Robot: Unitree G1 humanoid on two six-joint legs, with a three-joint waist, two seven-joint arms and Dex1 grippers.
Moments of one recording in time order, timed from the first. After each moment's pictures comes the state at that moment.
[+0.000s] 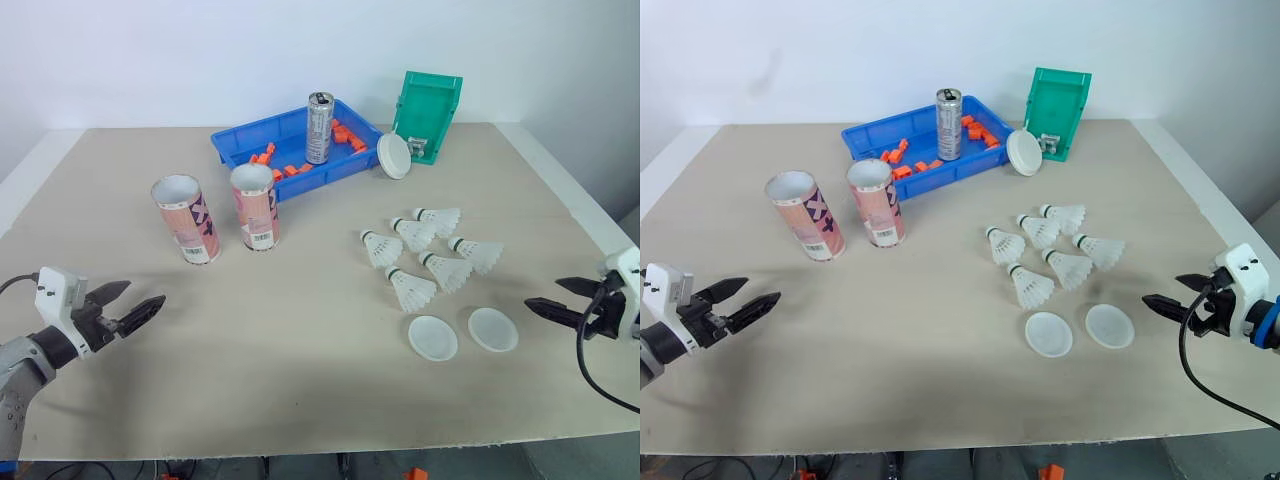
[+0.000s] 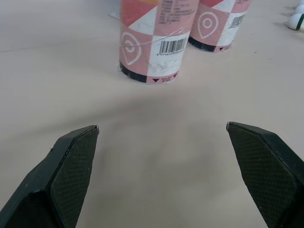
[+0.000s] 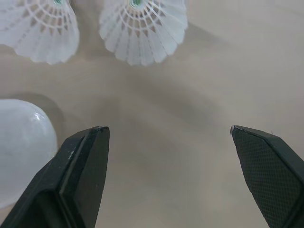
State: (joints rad) left arm 0.08 0.69 0.48 -0.07 -0.59 0.42 -0.85; right arm -0.22 -1.03 -0.35 0.49 0.31 0.27 1.13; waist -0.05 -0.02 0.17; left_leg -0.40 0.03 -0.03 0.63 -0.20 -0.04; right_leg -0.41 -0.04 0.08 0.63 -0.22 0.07
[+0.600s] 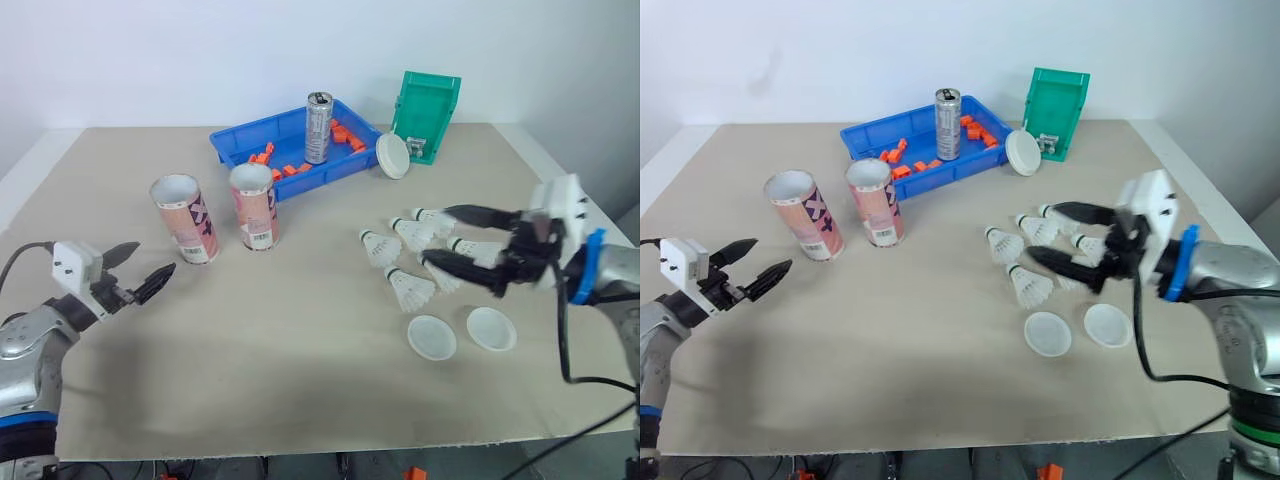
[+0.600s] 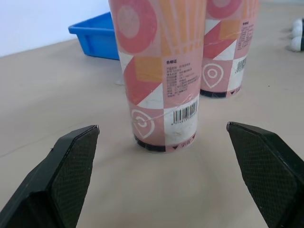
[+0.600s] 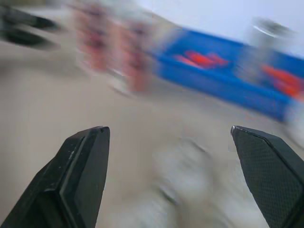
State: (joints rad) left arm -0.18 0.63 0.38 0.22 -0.46 0.04 -0.90; right arm -0.32 -0.87 -0.28 -0.38 0.69 0.61 0.96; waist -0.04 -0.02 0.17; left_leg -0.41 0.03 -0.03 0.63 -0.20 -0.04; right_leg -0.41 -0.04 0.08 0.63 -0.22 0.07
